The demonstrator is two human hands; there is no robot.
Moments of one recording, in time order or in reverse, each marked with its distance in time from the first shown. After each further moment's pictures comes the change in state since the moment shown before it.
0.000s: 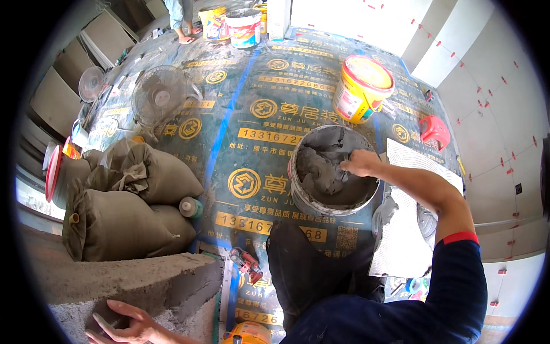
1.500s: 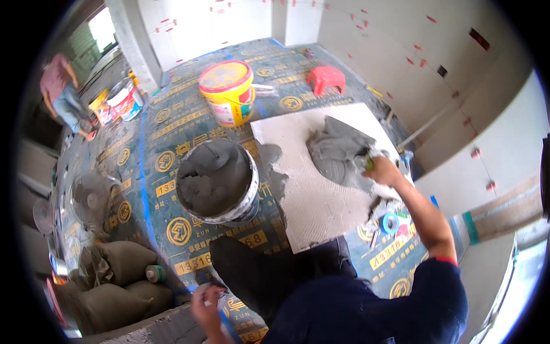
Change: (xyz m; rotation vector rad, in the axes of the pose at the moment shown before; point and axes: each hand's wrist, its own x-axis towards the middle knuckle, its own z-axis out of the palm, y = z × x) left_hand -0.080 0.170 -0.182 -1.971 -1.585 -0.674; right_hand -0.316 0.288 0.084 0.362 0.360 0.485
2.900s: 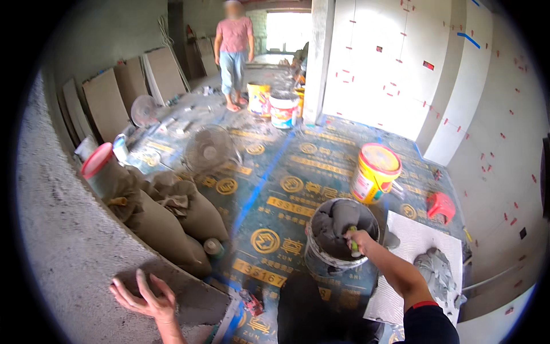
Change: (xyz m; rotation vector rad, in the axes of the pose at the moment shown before) left_hand -0.036 0.071 -0.236 1.639 1.427 0.596; right_hand 0.113 -0.361 0.214 1.086 -0.725 0.074
